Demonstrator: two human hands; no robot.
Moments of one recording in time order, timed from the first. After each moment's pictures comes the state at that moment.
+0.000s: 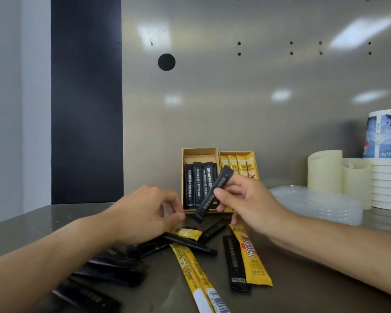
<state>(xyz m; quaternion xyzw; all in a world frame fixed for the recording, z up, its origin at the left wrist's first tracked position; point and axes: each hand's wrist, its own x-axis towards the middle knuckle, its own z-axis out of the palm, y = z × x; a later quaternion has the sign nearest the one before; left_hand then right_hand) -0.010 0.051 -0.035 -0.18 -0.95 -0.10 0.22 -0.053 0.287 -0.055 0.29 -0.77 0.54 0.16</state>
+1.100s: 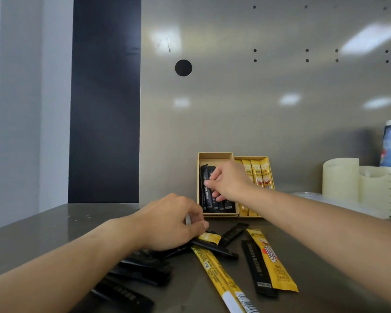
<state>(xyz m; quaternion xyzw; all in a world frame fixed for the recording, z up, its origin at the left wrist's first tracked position) -0.014 0.052 -0.038 -0.21 -0.96 -0.07 0.17 -0.118 0.215 -0.010 0.18 -0.87 0.38 0.25</state>
